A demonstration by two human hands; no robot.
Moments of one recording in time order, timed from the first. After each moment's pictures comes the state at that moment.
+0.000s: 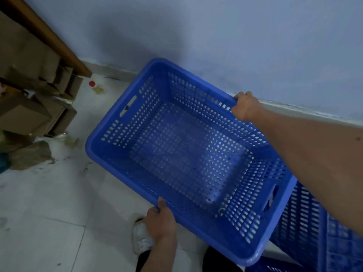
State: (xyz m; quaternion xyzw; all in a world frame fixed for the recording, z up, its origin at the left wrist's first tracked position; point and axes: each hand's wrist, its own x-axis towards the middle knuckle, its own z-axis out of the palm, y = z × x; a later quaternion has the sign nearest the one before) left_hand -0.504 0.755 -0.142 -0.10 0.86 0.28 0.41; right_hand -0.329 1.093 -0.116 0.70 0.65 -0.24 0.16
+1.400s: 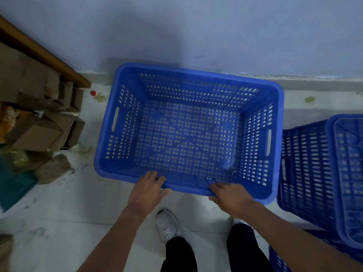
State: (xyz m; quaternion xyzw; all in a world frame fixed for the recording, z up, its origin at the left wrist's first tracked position) left_hand -0.632 0.780 -0.140 0.75 0.60 -0.17 0.24; right_hand -0.344 0.776 -0.153 0.46 0.80 -0.30 0.23
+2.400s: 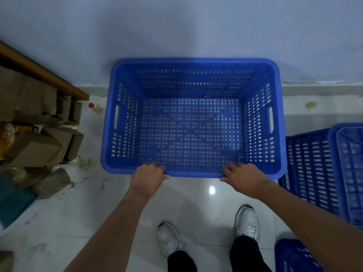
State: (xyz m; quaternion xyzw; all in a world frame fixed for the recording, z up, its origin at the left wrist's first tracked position) left_hand -0.618 0.877 -0.138 0.75 0.57 -0.30 0.16; right_hand -0.303 0.875 -0.137 0.35 0.87 -0.15 0.30
